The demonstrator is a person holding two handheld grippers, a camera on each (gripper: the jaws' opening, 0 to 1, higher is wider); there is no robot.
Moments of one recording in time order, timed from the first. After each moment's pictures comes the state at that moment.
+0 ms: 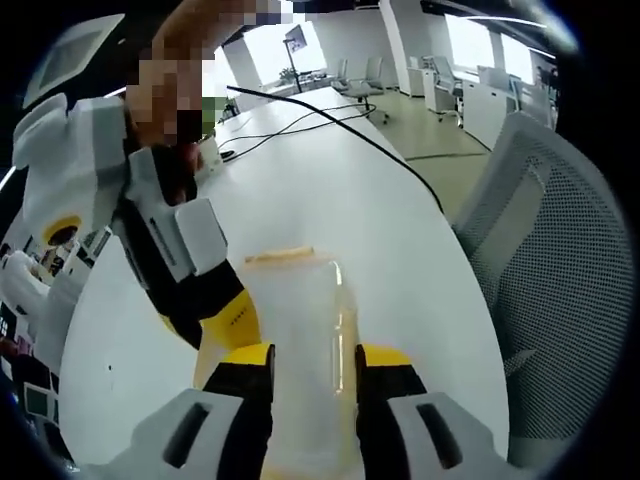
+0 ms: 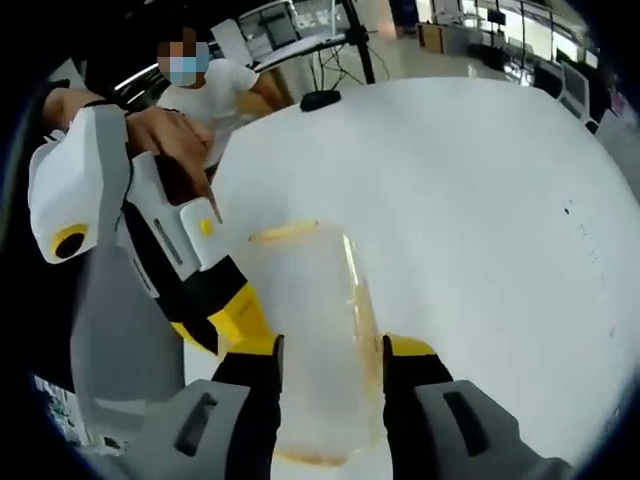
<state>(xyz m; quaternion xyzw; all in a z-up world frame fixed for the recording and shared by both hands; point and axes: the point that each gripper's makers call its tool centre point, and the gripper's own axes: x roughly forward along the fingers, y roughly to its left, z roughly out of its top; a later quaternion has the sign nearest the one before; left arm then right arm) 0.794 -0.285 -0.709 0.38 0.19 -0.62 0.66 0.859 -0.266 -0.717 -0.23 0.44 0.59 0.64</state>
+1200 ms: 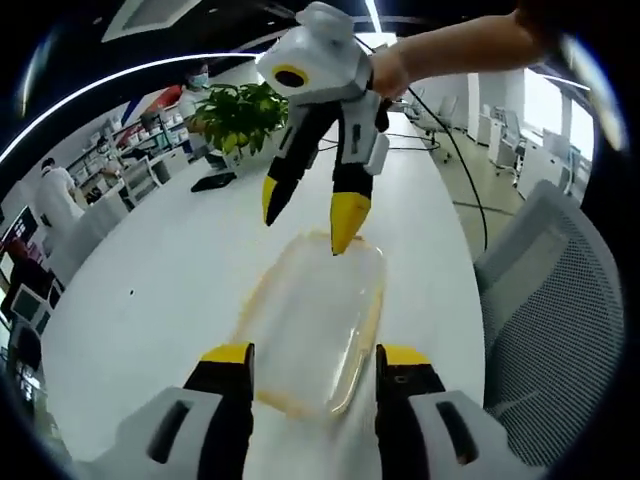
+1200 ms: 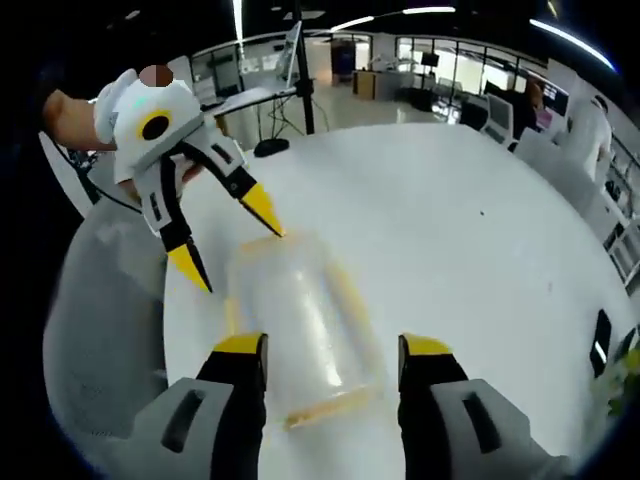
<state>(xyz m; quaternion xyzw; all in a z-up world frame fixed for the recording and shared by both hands) 0.812 -0.221 -0.686 0.27 0.24 -0.53 0.77 0.837 -0.312 -0.681 -0.20 0.35 0.49 0.77</state>
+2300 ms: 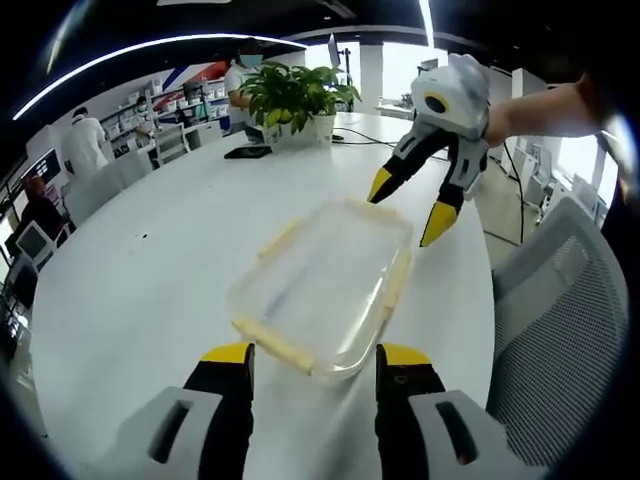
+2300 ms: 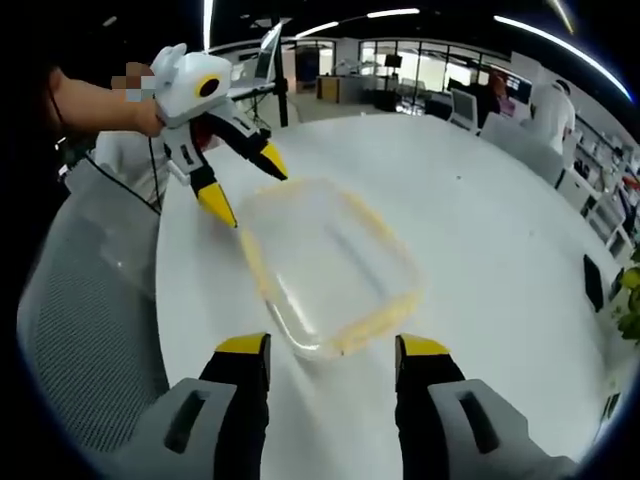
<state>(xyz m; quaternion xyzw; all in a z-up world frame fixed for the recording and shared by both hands) 0.815 -0.198 -0.718 0.21 0.29 -0.48 0.80 0.791 -0.338 -0.726 -0.18 0.34 0.43 0.82</state>
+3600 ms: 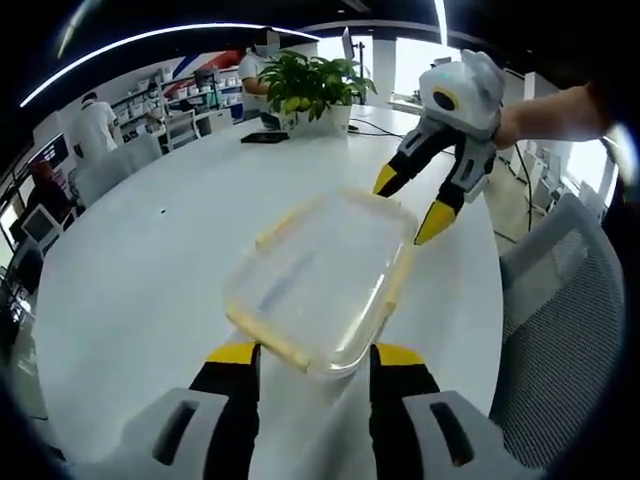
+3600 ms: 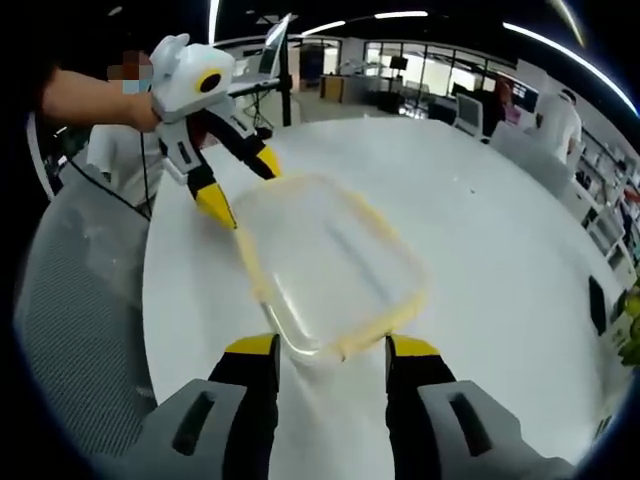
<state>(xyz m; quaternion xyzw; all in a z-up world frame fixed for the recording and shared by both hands) 0.825 -0.155 -0.725 0.21 0.31 -0.46 0.81 0.810 -0.292 -0.729 -0.20 0.34 0.43 0.81</state>
